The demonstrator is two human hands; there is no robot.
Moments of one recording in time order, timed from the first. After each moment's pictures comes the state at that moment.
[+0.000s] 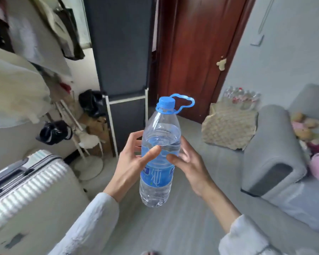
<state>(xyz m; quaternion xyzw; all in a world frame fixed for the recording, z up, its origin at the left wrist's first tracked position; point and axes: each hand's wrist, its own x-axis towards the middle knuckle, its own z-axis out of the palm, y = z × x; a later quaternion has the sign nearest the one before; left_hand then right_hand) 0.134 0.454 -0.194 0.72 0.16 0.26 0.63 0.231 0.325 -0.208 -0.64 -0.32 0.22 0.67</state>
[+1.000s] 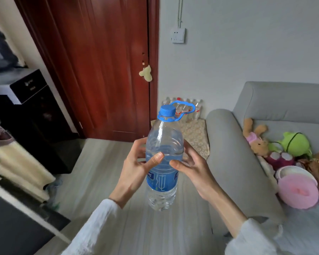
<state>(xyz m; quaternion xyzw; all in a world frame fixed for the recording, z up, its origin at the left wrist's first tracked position) 0.875 0.415 -0.201 0.74 0.02 0.10 0.67 0.909 0.252 -0.207 -0.69 -0.16 0.10 0.69</state>
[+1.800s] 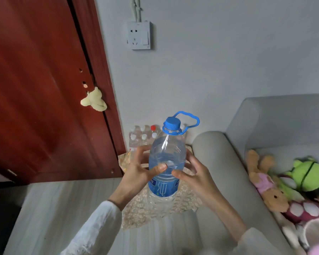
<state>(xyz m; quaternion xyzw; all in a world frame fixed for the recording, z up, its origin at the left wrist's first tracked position) 1.419 0.391 -0.247 0.73 -0.03 -0.06 0.68 1.412 0.214 -0.256 -0.75 -0.05 0.06 0.66</state>
